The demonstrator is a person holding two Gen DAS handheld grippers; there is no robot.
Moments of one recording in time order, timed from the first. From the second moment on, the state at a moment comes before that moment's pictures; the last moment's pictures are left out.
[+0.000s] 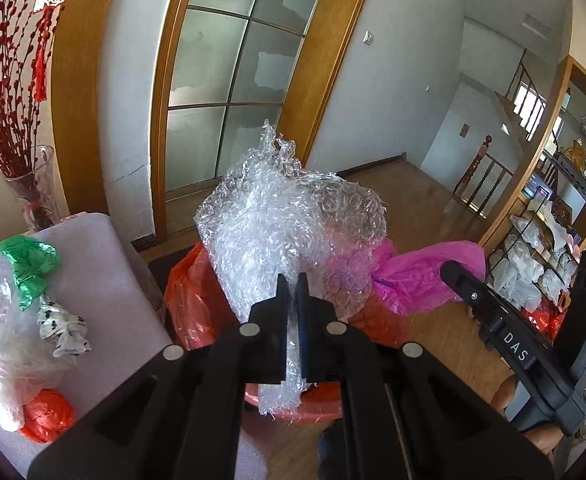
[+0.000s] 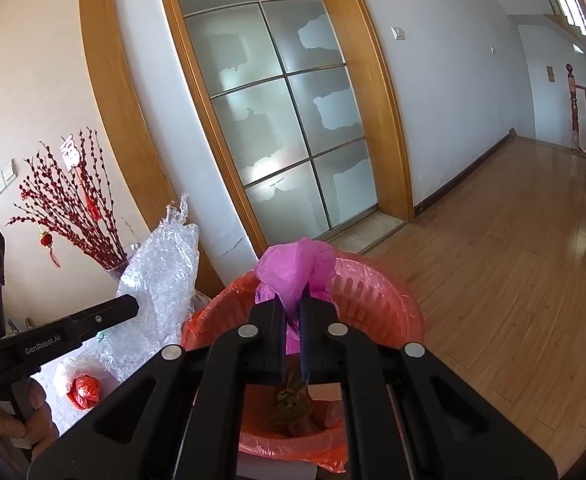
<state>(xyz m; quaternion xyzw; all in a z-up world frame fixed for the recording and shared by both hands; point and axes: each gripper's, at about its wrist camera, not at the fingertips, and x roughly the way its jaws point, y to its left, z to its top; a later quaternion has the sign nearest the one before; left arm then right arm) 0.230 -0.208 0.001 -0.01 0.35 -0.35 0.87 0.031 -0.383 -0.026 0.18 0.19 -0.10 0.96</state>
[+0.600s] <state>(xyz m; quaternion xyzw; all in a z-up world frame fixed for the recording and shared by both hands) 0.217 -0.158 -0.013 0.00 0.33 -0.27 0.90 0.021 -0.382 -0.049 0.16 0.22 -0.13 0.95</state>
